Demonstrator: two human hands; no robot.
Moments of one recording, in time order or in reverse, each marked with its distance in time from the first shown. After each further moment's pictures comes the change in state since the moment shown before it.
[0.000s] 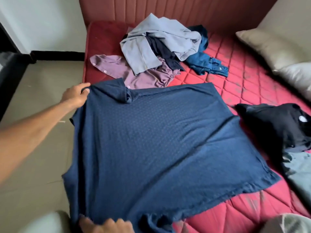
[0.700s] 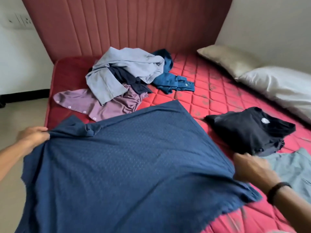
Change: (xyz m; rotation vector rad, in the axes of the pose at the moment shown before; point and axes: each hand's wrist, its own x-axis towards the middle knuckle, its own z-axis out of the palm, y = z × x) left_hand 0.014 0.008 0.004 -0.165 -0.053 -0.297; right_hand -0.012 0.357 -0.213 -0.449 0.120 0.591
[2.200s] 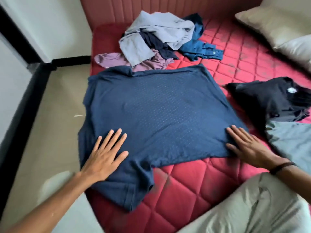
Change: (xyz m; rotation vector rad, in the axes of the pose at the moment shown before) left_hand -0.355 -0.070 0.053 0.687 -0.184 0.760; right_hand -0.020 0.019 0.125 0.337 0.249 -0.516
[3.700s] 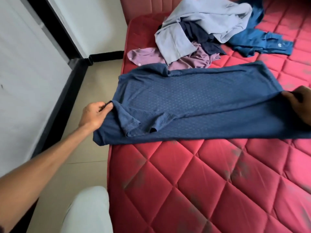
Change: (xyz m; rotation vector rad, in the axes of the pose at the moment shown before) left_hand 0.116 -0.184 -0.050 -0.520 0.412 -0.603; right_hand 0.292 0.099 0.017 0.231 0.331 0.267
